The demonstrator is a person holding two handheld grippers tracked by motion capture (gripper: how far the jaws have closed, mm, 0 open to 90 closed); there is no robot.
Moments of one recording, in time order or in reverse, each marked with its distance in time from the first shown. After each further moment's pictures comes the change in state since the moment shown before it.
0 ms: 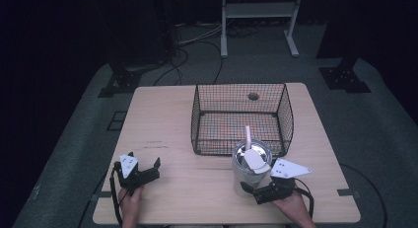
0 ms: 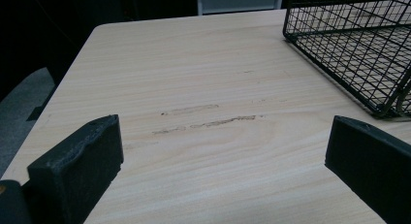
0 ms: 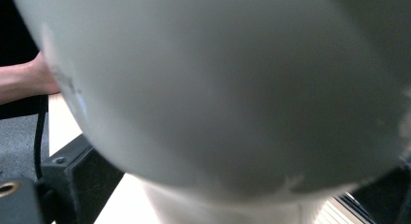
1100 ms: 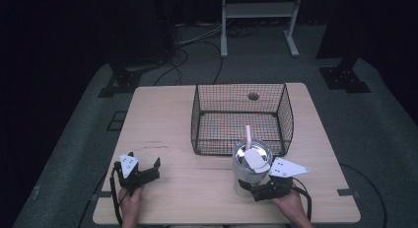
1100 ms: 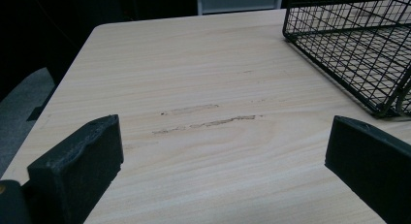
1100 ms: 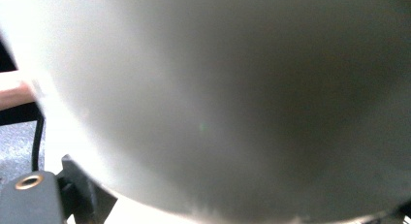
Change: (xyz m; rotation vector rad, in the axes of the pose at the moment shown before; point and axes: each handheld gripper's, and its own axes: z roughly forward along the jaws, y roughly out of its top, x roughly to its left) left arm 0.000 0.000 0.000 0.001 -0.002 0.000; right arm -0.002 -0.002 0.005 -0.024 0.011 0.014
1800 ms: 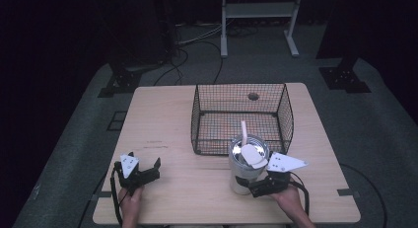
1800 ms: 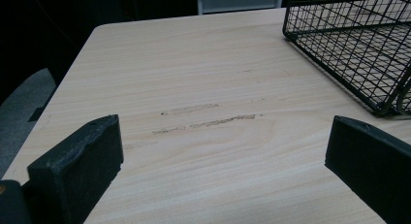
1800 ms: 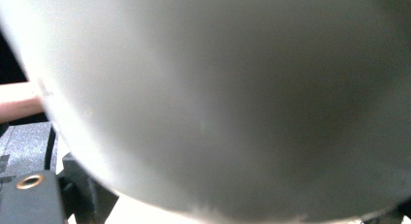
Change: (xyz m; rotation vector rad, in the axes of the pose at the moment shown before) left arm -0.001 0.000 0.000 0.001 0.003 0.005; right arm -0.003 0.019 0.006 -0.016 0.054 -0.025
